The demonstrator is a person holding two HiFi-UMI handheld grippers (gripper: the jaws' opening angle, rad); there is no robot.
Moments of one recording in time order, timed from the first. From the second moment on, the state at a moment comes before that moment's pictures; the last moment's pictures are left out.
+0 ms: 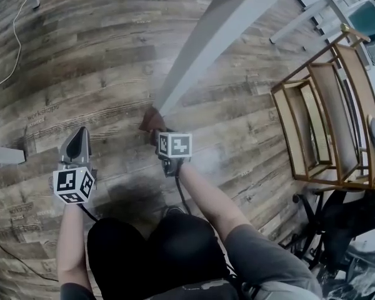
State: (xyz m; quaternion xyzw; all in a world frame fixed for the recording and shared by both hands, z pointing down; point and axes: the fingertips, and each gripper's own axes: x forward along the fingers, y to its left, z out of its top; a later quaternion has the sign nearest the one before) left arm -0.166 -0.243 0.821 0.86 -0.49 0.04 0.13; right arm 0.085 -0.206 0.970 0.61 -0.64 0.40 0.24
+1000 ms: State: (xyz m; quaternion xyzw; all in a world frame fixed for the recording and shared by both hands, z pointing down) left arm -0.108 -0.233 0.531 0.92 -0.38 -0.10 -0.04; right arm 0.119 -0.203 0.469 0.68 -0.73 -0.11 0.04
